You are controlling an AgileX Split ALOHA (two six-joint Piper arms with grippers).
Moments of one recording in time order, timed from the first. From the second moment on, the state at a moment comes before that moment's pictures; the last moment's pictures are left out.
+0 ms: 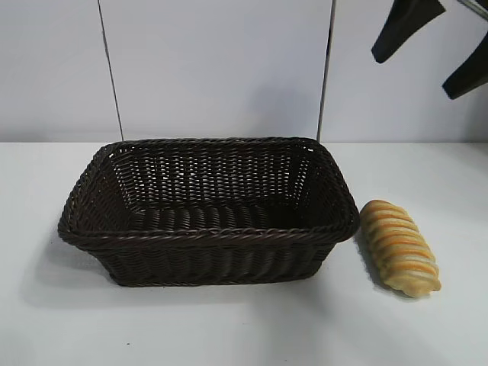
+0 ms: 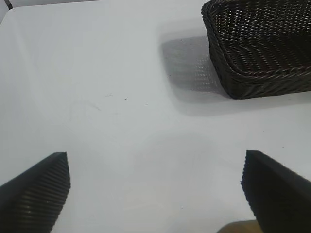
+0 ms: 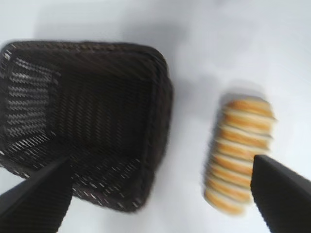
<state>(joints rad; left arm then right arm) 0.06 -0.02 -0.50 -0.16 1.15 0.22 -0.02 1.56 -1.29 0.25 1.08 -0.22</state>
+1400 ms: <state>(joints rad) 0.05 -0.02 -0.49 -0.16 1.14 0.22 0.09 1.83 -0.90 0.33 0.39 -0.28</state>
